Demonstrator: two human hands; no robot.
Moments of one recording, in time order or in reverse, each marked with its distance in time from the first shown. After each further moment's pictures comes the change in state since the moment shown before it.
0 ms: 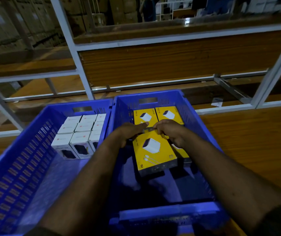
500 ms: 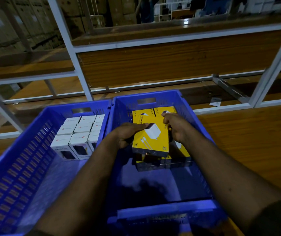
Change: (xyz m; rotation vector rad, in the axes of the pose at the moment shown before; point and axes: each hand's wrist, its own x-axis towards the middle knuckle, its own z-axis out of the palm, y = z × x) left_hand -0.022 0.011 0.009 -0.238 -0.106 -0.012; right_hand 0.014 0.001 -0.016 0.410 0.163 0.060
